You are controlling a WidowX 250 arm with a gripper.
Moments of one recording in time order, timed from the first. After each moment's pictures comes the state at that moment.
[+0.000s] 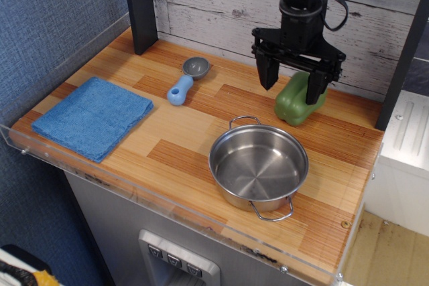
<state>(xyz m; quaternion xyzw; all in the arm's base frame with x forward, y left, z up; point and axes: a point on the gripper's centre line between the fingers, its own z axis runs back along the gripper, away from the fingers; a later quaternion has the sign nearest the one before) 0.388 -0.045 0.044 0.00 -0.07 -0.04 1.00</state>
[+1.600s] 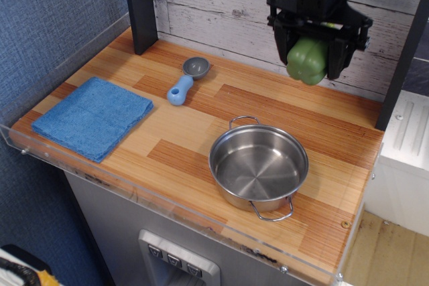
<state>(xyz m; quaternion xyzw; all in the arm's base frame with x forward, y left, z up) 0.370 -0.067 0.102 -0.05 -0.10 -0.07 0.99</state>
